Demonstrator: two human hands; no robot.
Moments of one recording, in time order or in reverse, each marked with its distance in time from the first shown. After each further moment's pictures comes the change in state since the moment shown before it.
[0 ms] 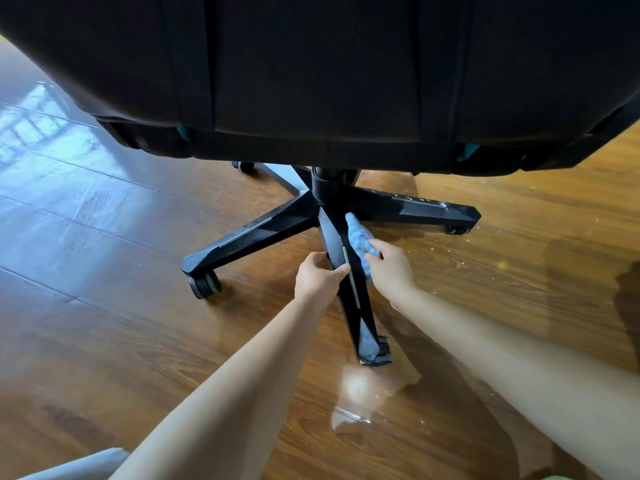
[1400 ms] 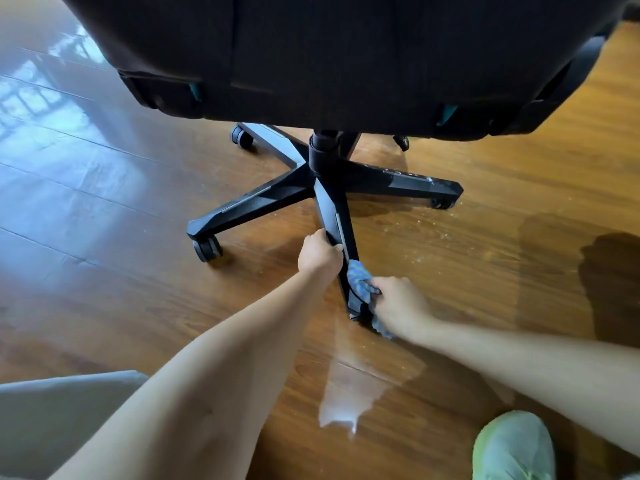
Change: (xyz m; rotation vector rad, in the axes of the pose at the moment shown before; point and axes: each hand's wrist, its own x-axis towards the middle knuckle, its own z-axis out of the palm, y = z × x) left_hand -0.062 0.013 0.003 0.399 0.029 0.165; right_hand -0.133 0.029 -0.047 -0.593 -0.242 -0.130
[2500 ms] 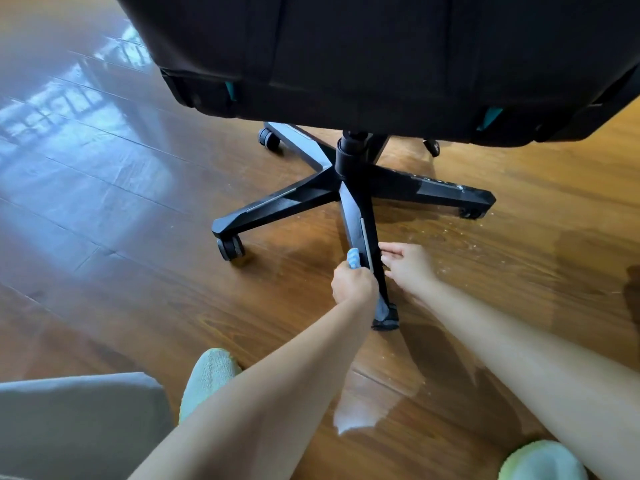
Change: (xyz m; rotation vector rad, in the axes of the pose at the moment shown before) left_hand -0.057 0.003 0.020 -0.464 0.090 -0.422; right_hand 0.087 -0.008 0.010 0.695 0.084 0.174
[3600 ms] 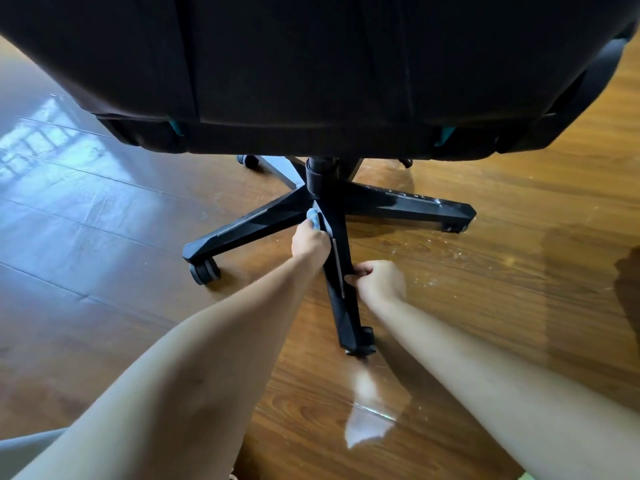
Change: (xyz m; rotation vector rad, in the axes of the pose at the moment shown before) left_hand 0.090 0.096 -0.007 0.271 -0.064 0.315; right_hand 0.005 -0.020 0.019 -0.206 0.142 0.108
